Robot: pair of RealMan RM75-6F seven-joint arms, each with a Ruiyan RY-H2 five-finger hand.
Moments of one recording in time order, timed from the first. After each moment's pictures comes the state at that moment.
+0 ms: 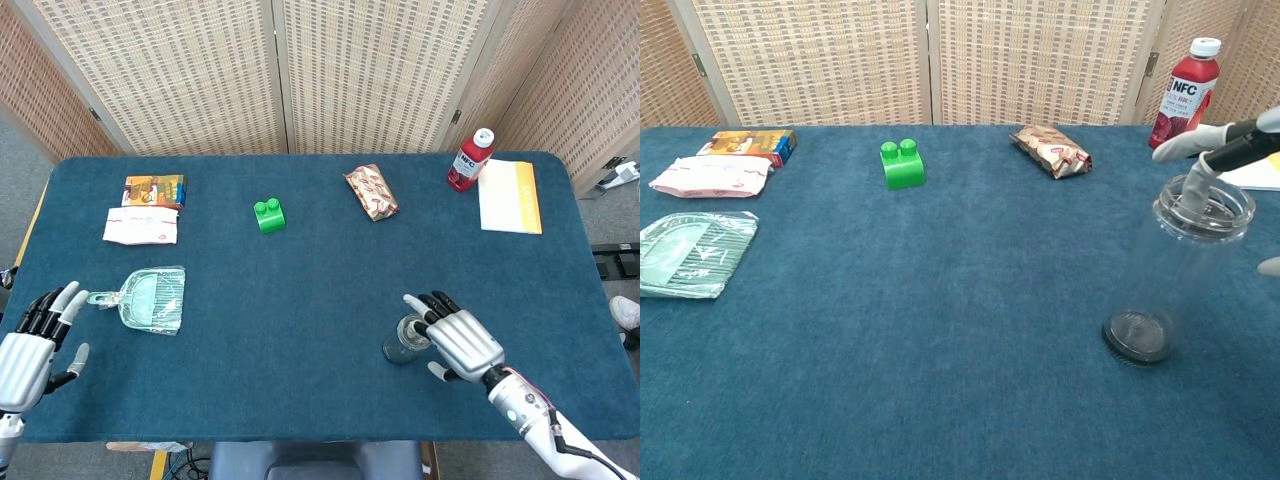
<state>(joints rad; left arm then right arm) -0.14 -1.12 -0.01 -1.51 1.69 1.60 -0.06 0.55 -0.86 0.00 -2.23 -1.23 0.93 -0.45</state>
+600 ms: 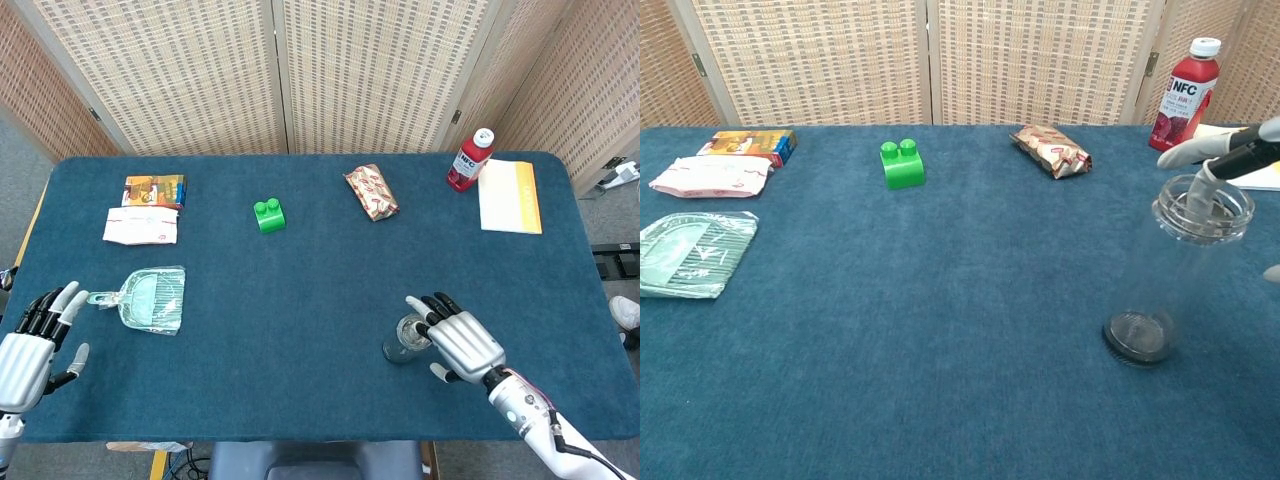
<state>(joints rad) -0.14 -1.12 -0.01 -1.51 1.69 1.61 -0.06 0.55 -0.86 -0.01 -2.24 -1.20 0.94 -0.49</state>
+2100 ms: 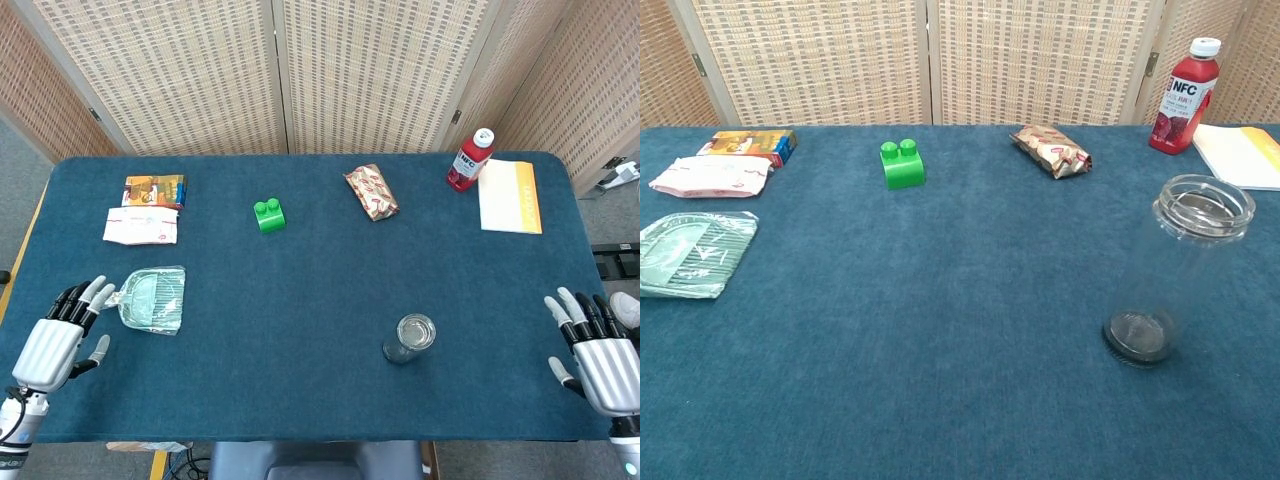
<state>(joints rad) -0.21 -1.16 -0.03 -1.48 1.63 1.45 -0.02 0.06 -1.05 -0.06 -1.62 -1.58 1.57 -0.16</state>
